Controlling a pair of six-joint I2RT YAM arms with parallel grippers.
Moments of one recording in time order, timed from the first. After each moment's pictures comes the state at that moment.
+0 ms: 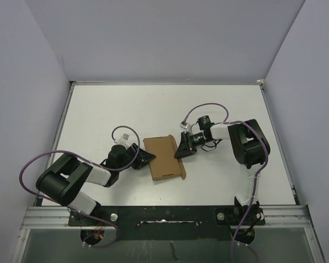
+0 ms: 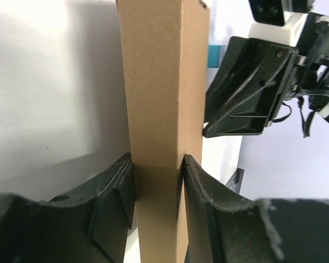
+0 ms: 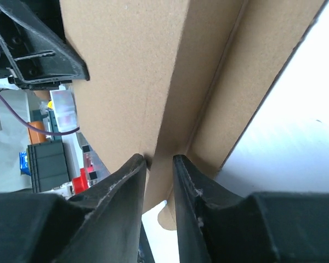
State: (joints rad) left arm -0.54 1.53 0.26 0.81 0.25 -1.21; right arm 0.33 2.03 1.07 -0.30 -1.12 0.13
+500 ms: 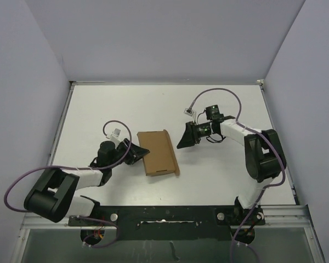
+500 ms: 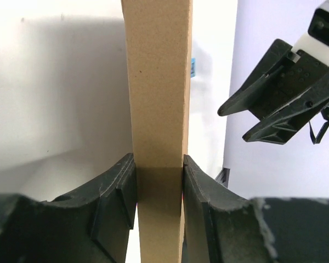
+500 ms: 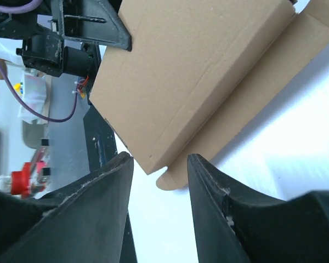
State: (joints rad) left arm -0.42 1.40 0.25 0.75 0.37 -1.17; right arm 0.30 1.81 1.08 -0.36 -1.14 -0.04
